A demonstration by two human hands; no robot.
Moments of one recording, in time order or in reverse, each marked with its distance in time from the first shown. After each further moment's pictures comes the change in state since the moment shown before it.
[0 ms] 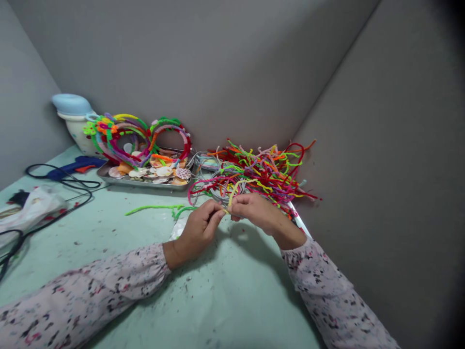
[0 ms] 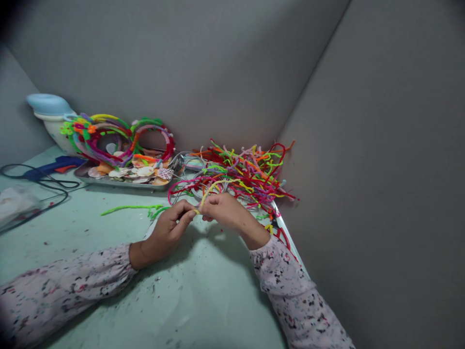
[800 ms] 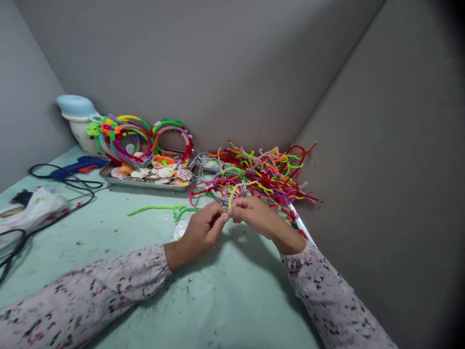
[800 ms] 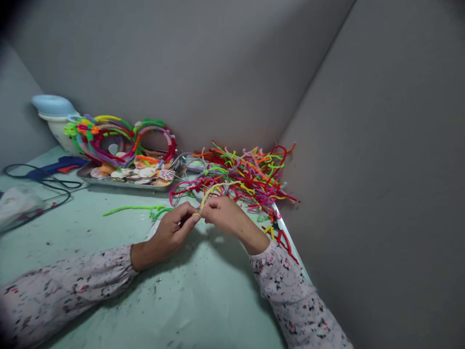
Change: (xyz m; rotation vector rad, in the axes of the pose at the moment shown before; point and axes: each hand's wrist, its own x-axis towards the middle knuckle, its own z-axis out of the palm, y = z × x) left_hand 0.000 0.001 -0.002 0.011 -0.029 0.031; right_hand 0.001 -0.004 0.005 -0.110 0.036 -0.025
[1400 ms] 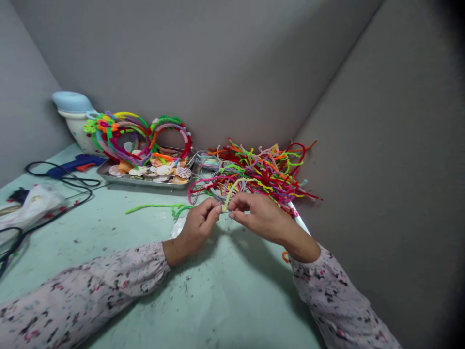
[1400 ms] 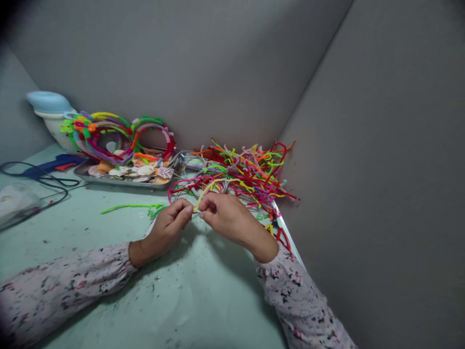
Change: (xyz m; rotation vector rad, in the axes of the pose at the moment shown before) left_hand 0.000 -0.002 0.000 -0.204 0.051 -0.132; right_hand -0.020 -0.009 -0.006 -0.299 0.087 -0.219
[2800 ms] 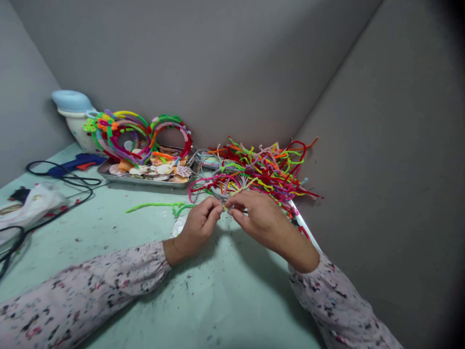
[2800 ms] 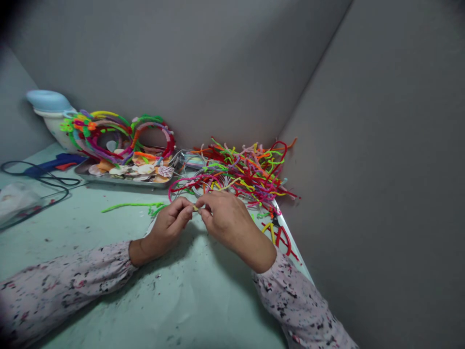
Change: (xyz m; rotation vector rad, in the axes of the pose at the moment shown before) left_hand 0.000 0.001 0.001 0.088 0.009 0.051; right_hand -0.006 -0.012 0.005 -0.257 0.126 -0.135
